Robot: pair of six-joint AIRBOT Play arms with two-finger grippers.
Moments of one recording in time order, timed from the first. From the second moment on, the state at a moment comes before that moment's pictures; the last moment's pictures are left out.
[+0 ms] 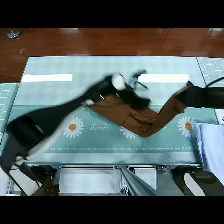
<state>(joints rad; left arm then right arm) -0.69 -1.84 1.68 0.85 -1.05 -1.51 -0.02 -0.77 1.04 -1.06 1.32 1.56</state>
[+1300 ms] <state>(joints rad) 0.14 -0.54 0.44 0.72 -1.02 -1.33 0.24 -1.59 1.85 -1.06 1.50 1.61</state>
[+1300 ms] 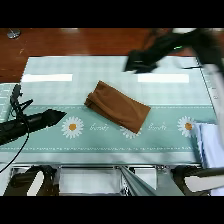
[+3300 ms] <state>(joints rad) 0.14 -0.53 0.42 0.71 -1.00 -1.32 -0.19 -1.35 2.06 -1.15 1.68 1.77</state>
